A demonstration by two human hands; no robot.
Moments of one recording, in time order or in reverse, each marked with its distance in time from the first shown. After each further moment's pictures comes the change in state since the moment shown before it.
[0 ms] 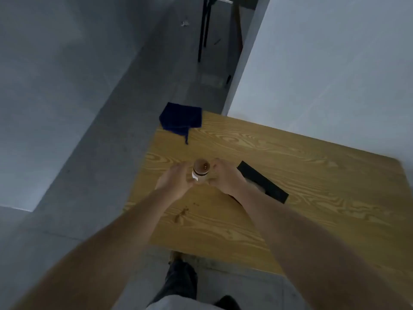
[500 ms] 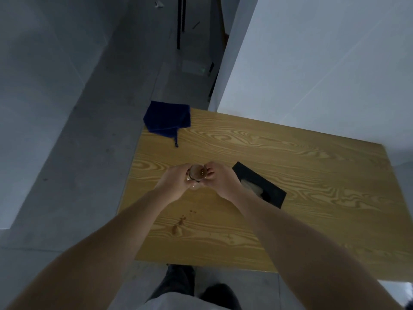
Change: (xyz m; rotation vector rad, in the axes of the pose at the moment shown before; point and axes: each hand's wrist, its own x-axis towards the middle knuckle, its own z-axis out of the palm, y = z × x) left_hand 0.046 -0.002 -0.005 -0.111 -0.097 0.211; right_hand 0.021 -0.002 0.005 0.177 0.075 0.073
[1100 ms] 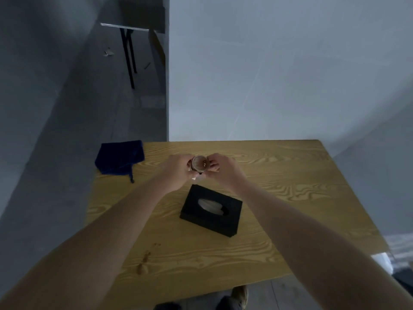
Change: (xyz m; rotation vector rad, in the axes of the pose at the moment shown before) left_hand 0.057 0.168 -0.019 0.048 0.001 0.344; right_hand -0.048 0.051 -0.151 0.060 0.317 0.032
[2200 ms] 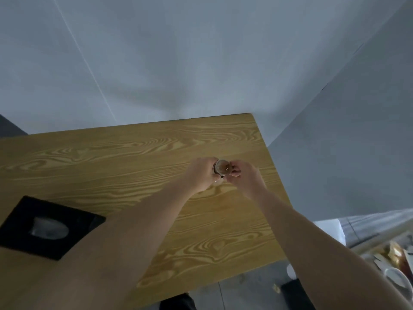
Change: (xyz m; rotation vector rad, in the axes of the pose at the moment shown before) left_hand 0.227 0.299 0.402 -0.024 -0.216 0.018; right_hand -0.060 0.462 -0.243 0.093 0.035 0.321
